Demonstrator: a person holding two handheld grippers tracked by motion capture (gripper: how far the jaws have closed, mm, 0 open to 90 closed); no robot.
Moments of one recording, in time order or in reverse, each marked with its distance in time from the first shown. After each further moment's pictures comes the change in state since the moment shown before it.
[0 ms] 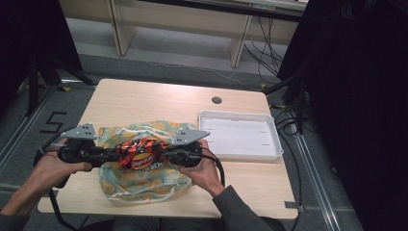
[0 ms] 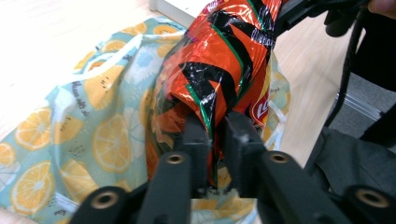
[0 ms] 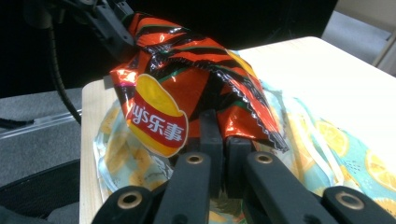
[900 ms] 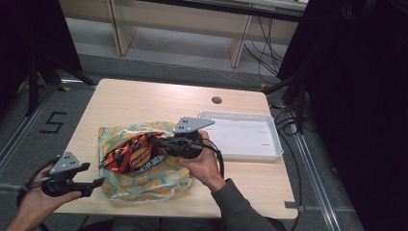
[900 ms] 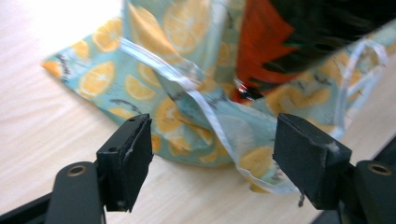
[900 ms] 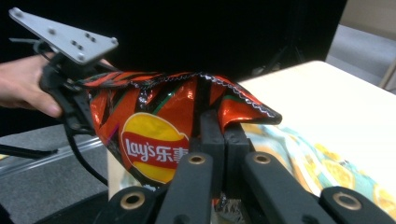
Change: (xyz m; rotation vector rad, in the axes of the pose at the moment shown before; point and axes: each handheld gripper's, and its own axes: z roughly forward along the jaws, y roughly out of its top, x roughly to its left) left arm -0.008 -0.088 -0.005 0.039 0.316 -0.063; right arm 0.004 0.039 -0.016 -0.103 0.045 0.055
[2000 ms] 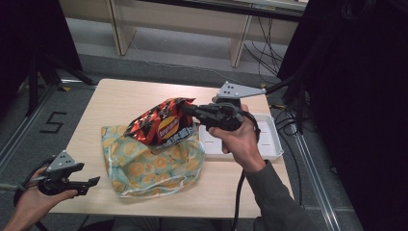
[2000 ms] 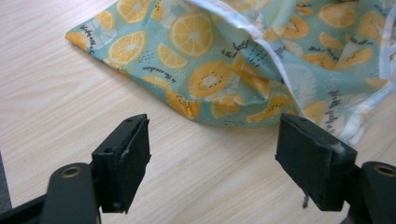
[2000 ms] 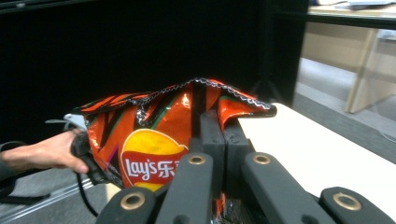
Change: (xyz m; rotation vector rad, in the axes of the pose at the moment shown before) left arm 0.021 -0.014 0.008 0.063 0.022 -0.006; right arm -0.028 0.067 -0.097 -0.108 -0.062 0.083
